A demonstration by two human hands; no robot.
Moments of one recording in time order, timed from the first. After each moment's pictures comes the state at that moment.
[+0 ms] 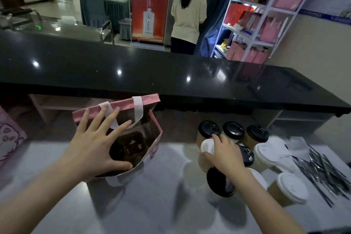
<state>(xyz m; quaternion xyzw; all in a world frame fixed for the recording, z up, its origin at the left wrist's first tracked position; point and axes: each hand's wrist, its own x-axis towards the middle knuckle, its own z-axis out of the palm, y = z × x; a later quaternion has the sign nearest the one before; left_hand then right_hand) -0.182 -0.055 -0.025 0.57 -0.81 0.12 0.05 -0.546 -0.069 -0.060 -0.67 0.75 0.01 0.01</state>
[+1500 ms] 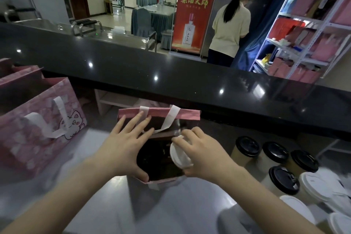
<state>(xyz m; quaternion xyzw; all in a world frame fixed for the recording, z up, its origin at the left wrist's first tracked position) -0.144 -0.017 -0.008 0.61 -0.79 0.06 -0.04 -0.383 -0.050 0.015 -0.93 0.35 0.00 -0.09</state>
